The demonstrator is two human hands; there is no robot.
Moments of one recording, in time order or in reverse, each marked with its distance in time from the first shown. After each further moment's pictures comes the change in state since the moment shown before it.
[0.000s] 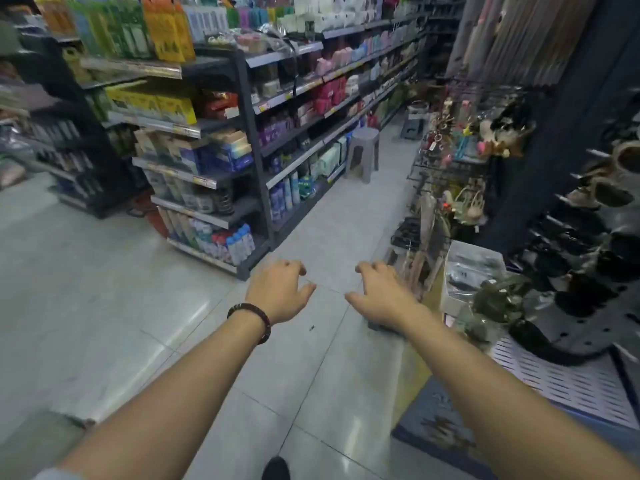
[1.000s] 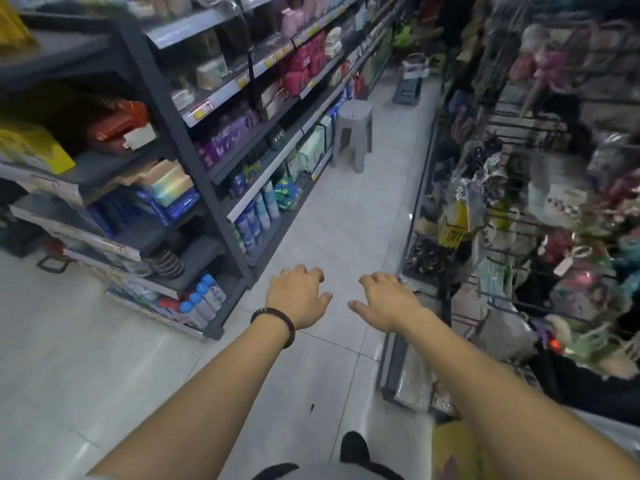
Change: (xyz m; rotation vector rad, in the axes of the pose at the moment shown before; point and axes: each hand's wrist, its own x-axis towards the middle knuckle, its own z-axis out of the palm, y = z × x) left_hand 0.603 -0.054 0.072 0.106 -0.254 0.075; right_hand 0.593 0.109 -0.015 -0.143 -0.232 0.088
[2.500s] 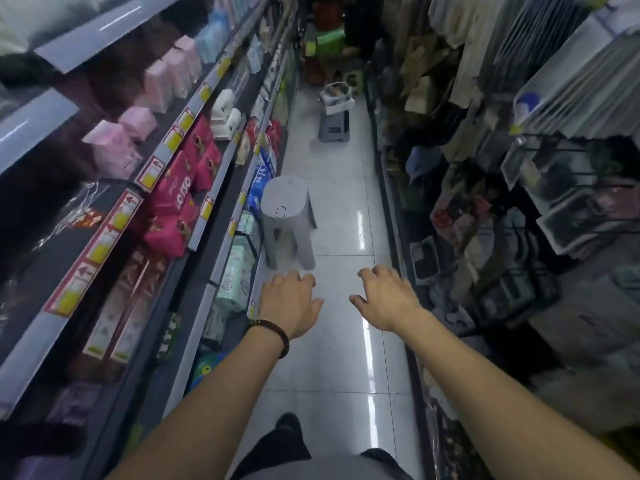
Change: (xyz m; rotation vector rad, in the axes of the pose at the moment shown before) left_hand 1.077 0.002 -0.208 0.163 -0.020 0.298; right_hand 0.903 0.293 -0.408 0.068 0.122 0.322
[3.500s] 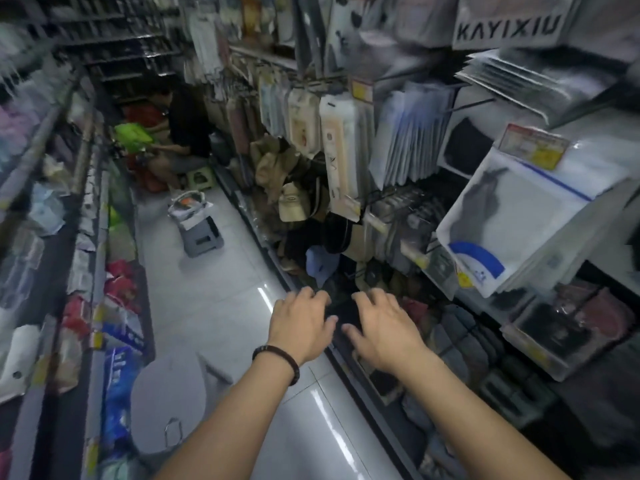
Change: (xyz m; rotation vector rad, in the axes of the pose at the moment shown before) left_hand 0.552 0.135 -0.164 -0.075 0.173 0.624; right_hand 0.364 0.194 -0.193 0.211 0.301 0.495
